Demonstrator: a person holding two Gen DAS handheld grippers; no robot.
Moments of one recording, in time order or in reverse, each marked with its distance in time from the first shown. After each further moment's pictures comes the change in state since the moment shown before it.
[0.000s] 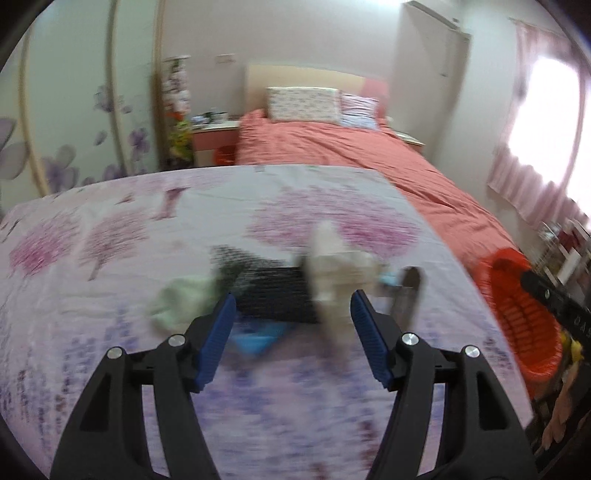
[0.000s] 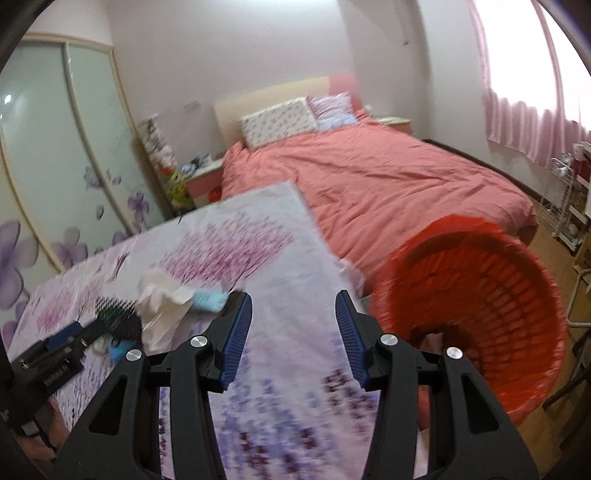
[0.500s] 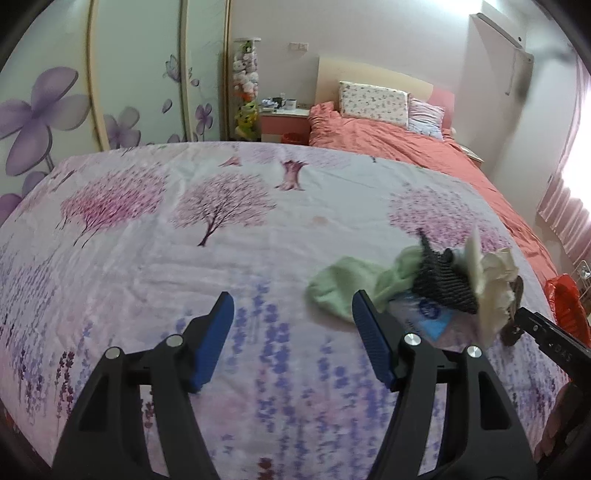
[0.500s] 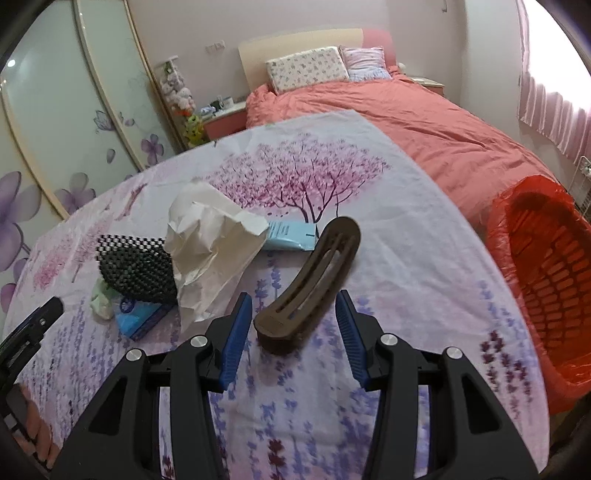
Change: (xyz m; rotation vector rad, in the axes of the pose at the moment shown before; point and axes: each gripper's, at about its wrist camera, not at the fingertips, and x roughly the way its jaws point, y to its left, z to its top) left arm 0.001 0.117 -0.019 -0.144 0.033 0.162; right arm 0.069 0.082 -0.033 -0.060 0.196 0.022
